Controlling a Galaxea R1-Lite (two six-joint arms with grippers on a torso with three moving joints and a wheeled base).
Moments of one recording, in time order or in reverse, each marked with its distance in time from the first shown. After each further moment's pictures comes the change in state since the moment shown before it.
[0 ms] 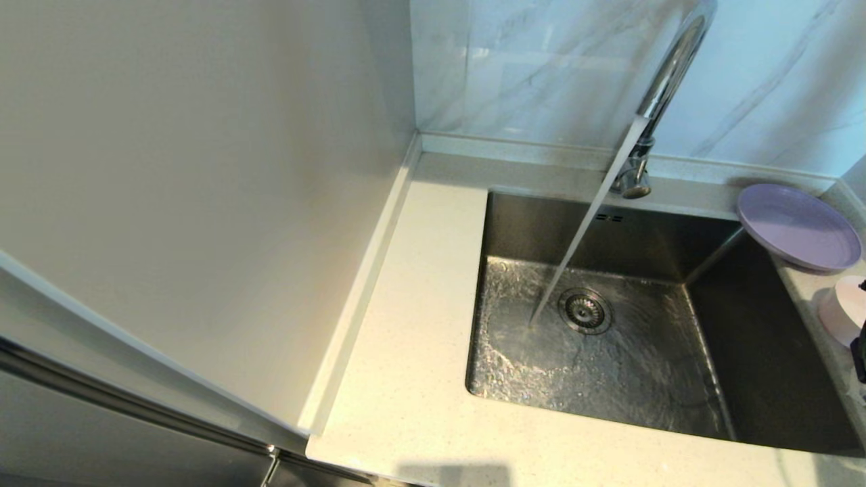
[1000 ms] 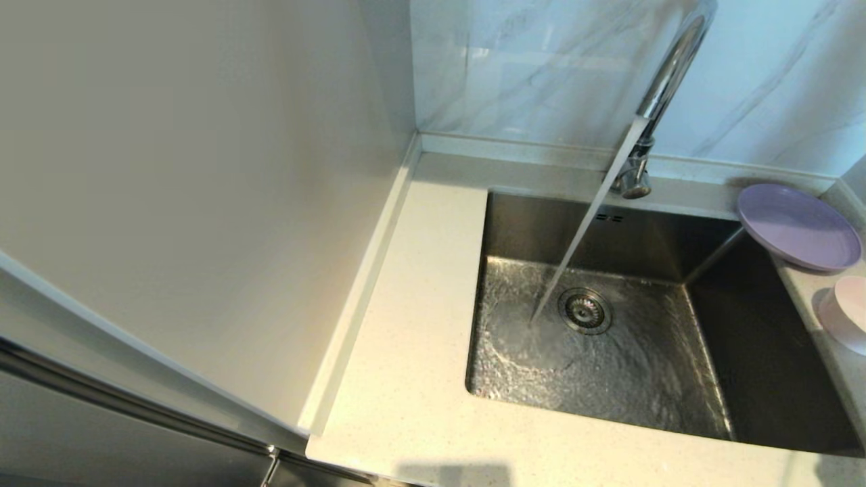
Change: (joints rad) left arm 0.000 0.000 0.000 0.000 0.000 0.000; right arm -0.096 -0.195 0.162 0.047 0.053 -0.120
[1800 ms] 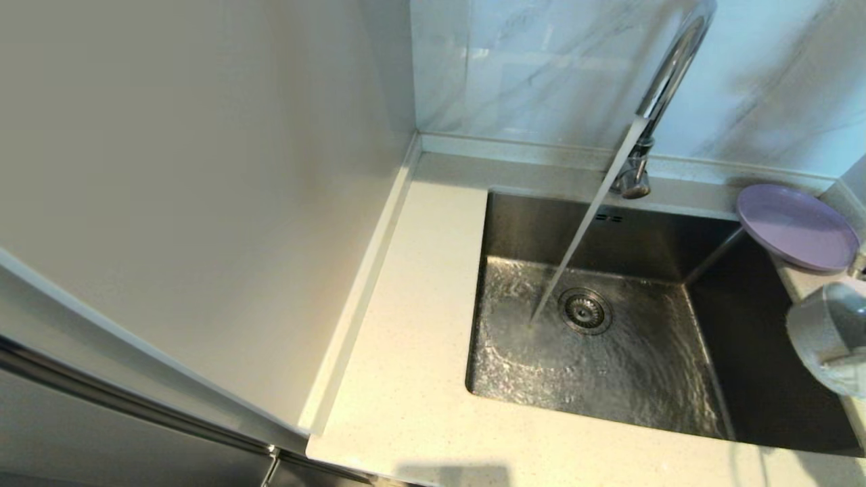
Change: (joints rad) left arm 0.000 0.000 0.000 0.000 0.000 0.000; right arm 0.428 -0.267 -0.118 0.108 0.380 -0.561
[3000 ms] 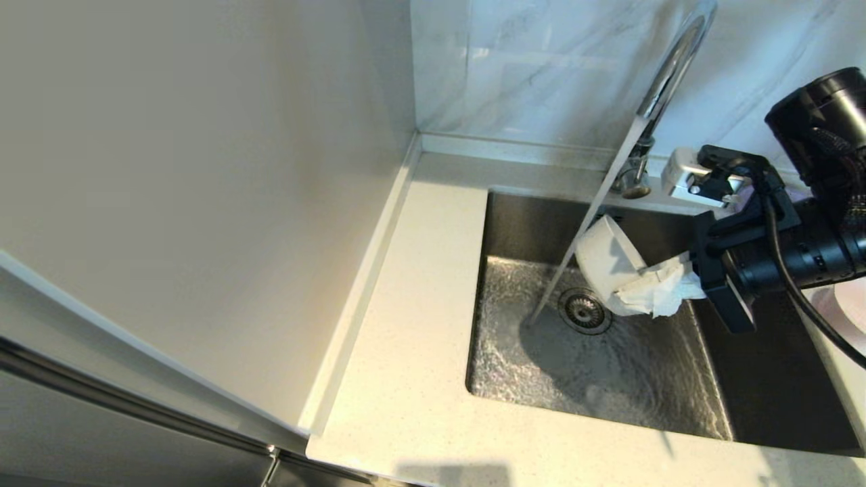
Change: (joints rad) left arm 0.000 0.000 0.000 0.000 0.000 0.000; right arm 0.423 0.329 -0.355 -0.074 0.287 0.014
